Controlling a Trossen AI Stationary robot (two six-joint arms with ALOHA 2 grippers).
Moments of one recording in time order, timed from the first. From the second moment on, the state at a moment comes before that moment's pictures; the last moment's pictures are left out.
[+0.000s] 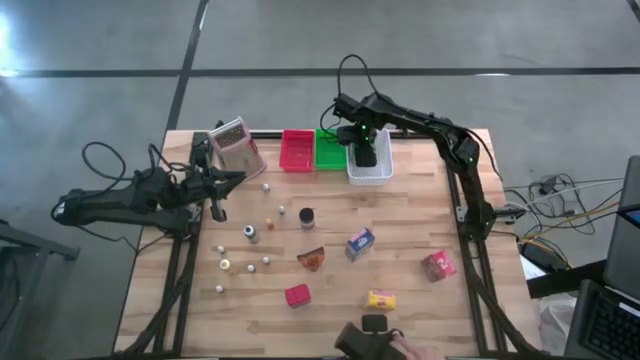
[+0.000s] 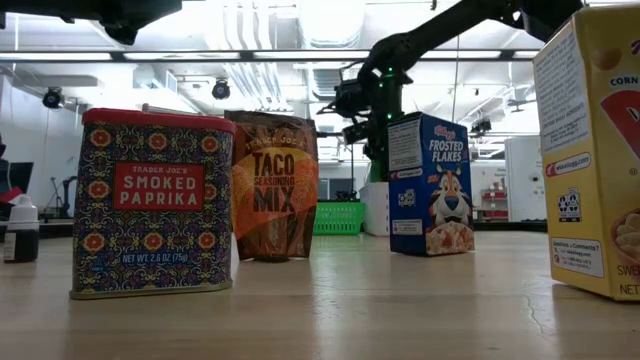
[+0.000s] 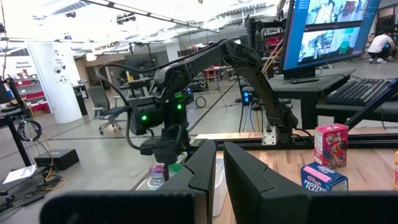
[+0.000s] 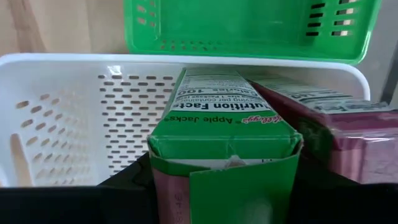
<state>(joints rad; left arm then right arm) 0.00 0.43 0.47 0.02 -0.31 0.20 -0.61 2.14 1.90 -1.21 0.05 -0.63</state>
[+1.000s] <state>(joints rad) 0.00 0.43 0.47 0.02 -0.31 0.20 -0.61 2.08 1.90 -1.19 0.06 -0.63</state>
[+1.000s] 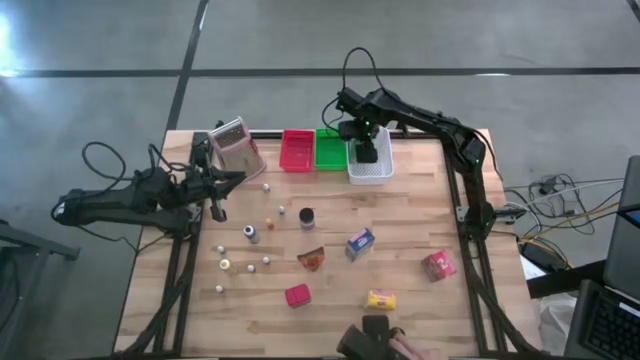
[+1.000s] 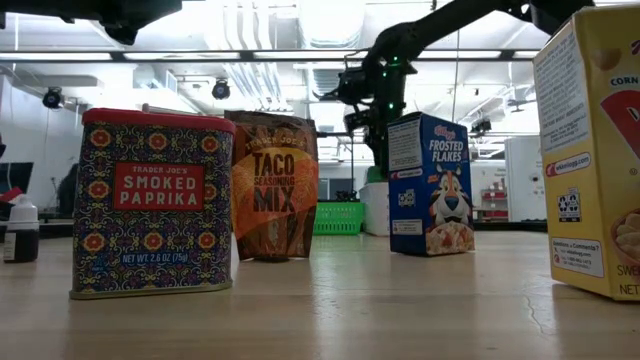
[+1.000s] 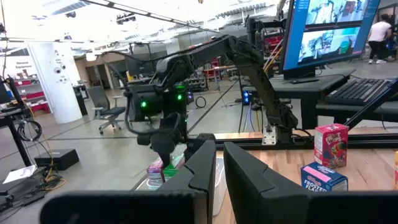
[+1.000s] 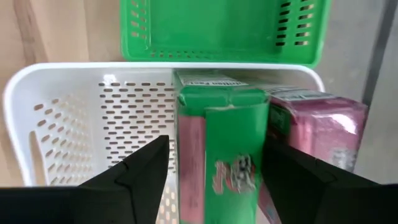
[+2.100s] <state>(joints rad) 0.00 0.43 0.47 0.02 -0.31 0.20 -0.45 1.62 1.90 -1.16 0.16 -0.52</state>
